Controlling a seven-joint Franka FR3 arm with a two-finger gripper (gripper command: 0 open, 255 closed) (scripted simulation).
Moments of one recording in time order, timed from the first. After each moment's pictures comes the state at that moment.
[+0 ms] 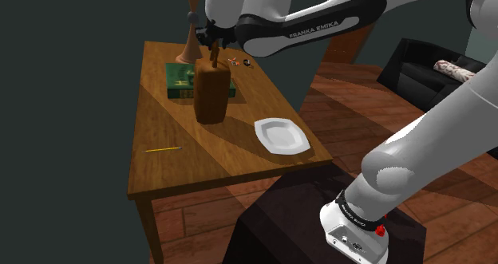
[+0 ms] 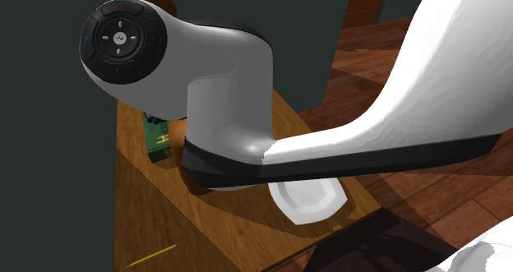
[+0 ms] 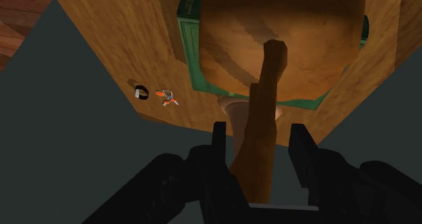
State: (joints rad) arm -0.36 -0.13 0.63 -2.10 -0.74 2.34 1.14
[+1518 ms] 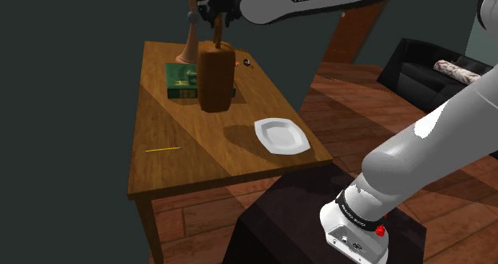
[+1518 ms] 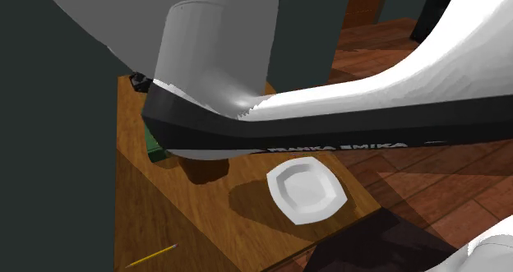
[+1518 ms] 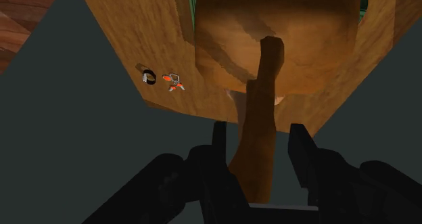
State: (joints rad) arm -0.35 -0.17 0.61 -1.98 -0.63 2.21 0.99
